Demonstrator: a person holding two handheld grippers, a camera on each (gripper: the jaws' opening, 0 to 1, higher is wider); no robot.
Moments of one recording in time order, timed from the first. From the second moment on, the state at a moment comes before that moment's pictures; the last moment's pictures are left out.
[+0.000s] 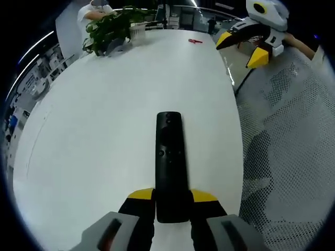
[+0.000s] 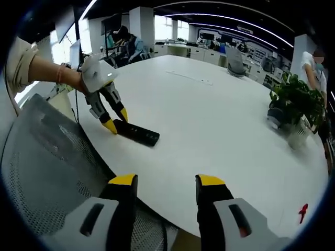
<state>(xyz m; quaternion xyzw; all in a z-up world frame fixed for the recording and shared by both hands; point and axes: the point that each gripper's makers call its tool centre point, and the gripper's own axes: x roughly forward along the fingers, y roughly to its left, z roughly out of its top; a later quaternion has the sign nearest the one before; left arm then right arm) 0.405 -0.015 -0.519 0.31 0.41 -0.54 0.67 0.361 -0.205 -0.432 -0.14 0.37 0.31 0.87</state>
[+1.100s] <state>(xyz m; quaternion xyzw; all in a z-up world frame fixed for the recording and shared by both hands) 0.381 -0.010 -0.519 0.27 0.40 -0.51 0.71 0.354 -0.205 -0.438 -0.14 0.39 0.31 0.86</state>
